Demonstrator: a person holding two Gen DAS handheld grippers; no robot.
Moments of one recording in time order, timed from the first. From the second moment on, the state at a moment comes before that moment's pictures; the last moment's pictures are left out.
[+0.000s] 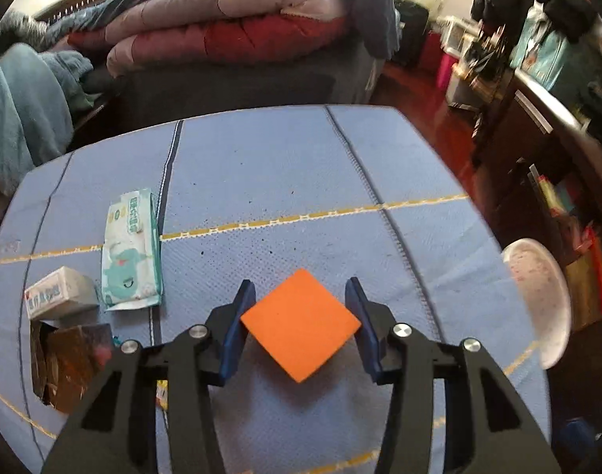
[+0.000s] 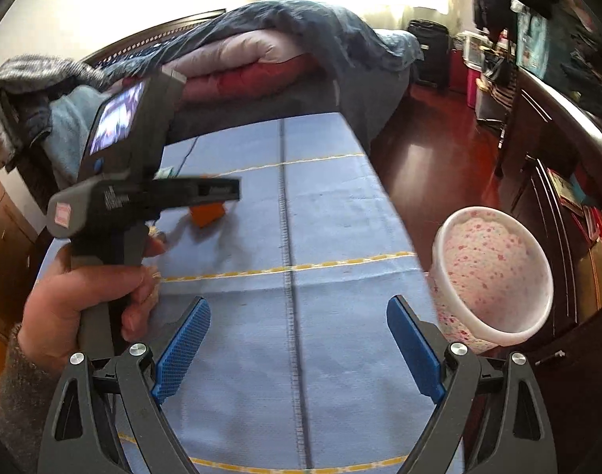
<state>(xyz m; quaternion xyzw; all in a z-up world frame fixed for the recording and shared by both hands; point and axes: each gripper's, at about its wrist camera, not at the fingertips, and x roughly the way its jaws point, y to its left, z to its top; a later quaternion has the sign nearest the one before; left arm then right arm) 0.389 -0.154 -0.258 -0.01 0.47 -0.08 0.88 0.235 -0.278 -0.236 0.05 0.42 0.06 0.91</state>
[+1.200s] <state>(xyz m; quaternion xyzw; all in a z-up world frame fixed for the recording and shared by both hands) 0.316 -0.060 -0.167 -0.04 0.37 -0.04 0.93 0.235 -0.219 -0.249 0.03 0.42 0.12 0.90</state>
